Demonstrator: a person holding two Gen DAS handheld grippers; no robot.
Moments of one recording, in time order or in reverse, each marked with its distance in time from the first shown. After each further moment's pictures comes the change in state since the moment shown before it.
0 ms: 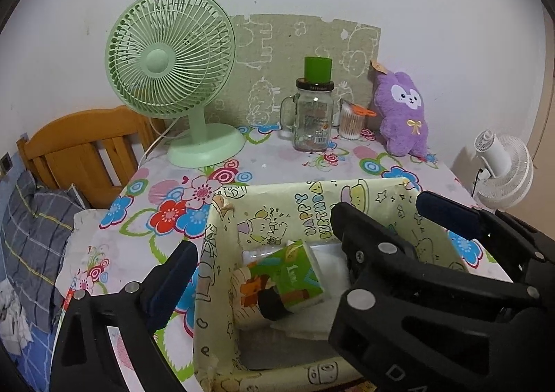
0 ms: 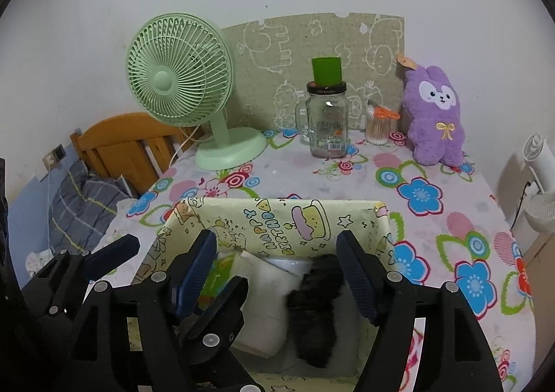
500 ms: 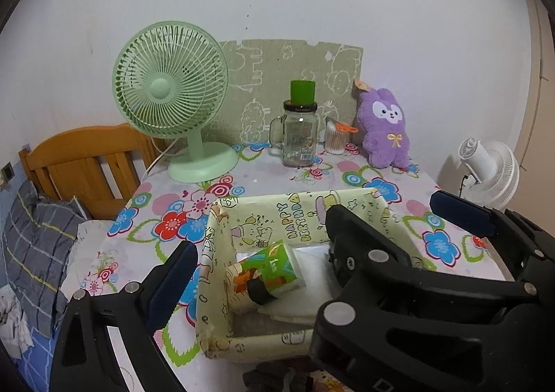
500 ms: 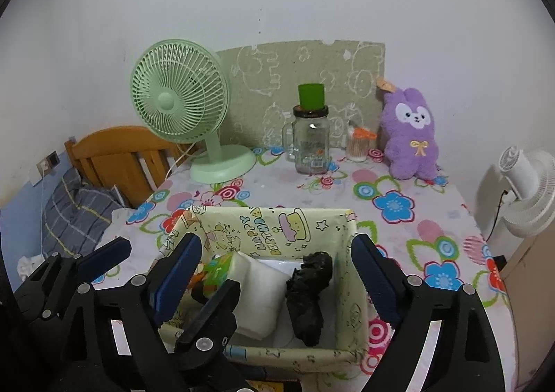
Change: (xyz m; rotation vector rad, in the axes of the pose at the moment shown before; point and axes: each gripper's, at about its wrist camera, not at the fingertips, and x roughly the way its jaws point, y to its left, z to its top) left arm -0.044 -0.012 -0.003 0.021 -0.069 -0.019; right arm -0.050 0.003 -0.003 -0.005 -0.071 -0.058
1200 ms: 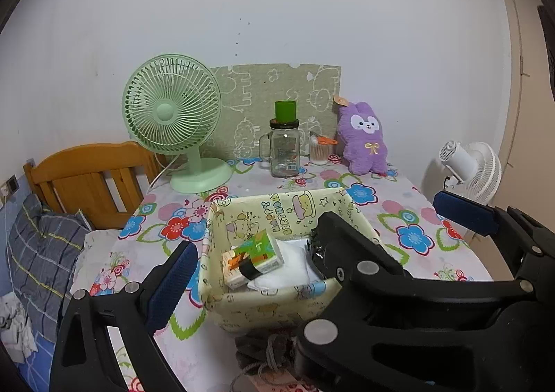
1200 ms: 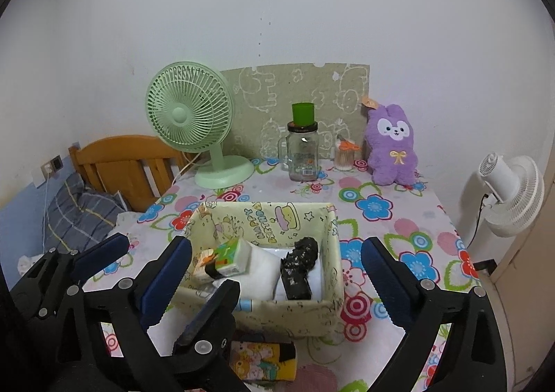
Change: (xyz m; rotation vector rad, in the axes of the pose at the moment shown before) left arm -0.056 -0.015 -0.019 0.036 -0.070 -0.013; right arm -0.067 0.003 -0.020 -0.009 -0.058 -0.020
